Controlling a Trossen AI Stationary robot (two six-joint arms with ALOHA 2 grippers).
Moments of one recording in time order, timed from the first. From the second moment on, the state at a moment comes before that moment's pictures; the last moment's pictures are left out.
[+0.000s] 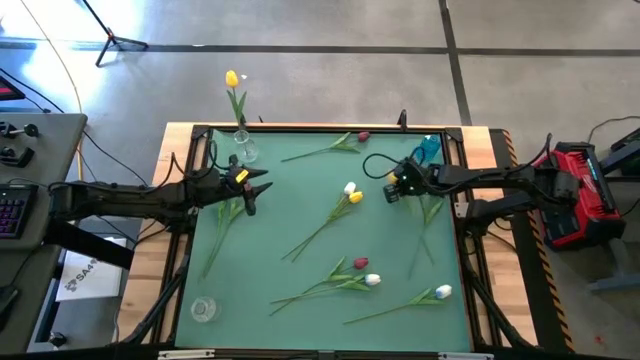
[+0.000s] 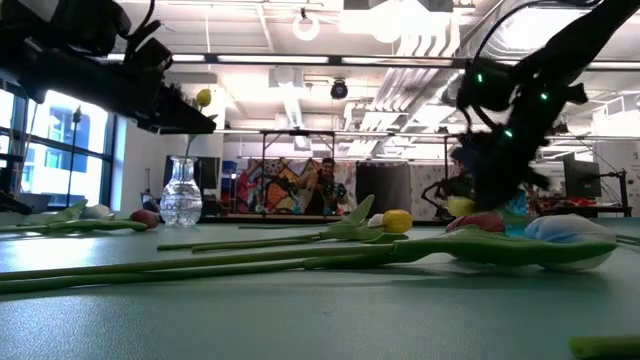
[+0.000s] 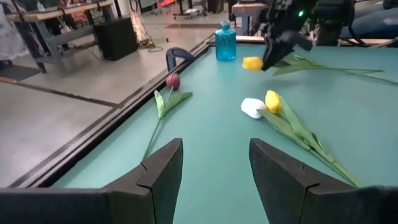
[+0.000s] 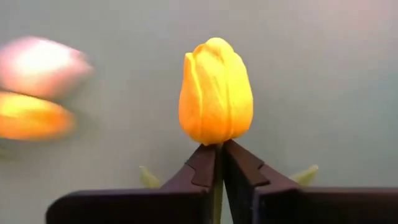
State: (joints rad) left arm 0.23 0.78 0.18 0.37 -0.22 0.05; right arm -0.39 1.24 0.49 -0.24 0.21 0.62
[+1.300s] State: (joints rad) left arm 0.12 1.59 0.63 0.87 -0.01 0.00; right arm -0.12 1.33 0.49 1.14 0.03 -0.06
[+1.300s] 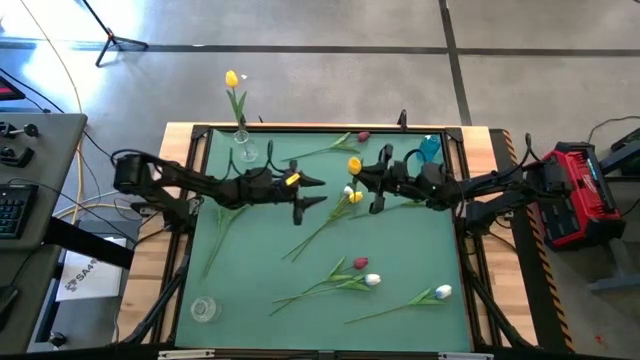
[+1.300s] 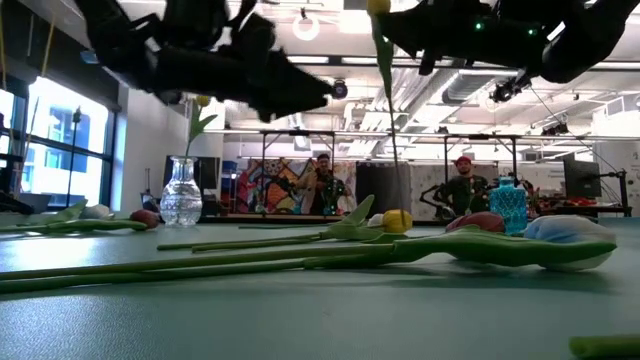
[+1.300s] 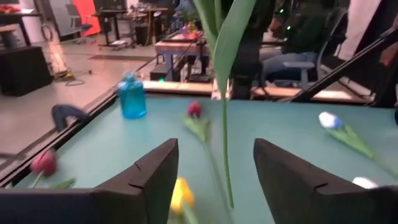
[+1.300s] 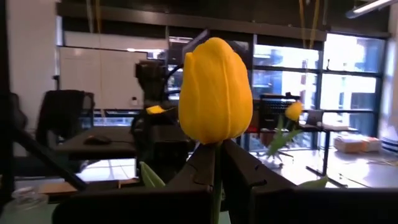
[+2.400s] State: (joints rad) left arm 0.10 1.81 0.95 0.86 0.12 0.00; right arm -0.09 1.33 0.49 1.23 -0.14 -0.12
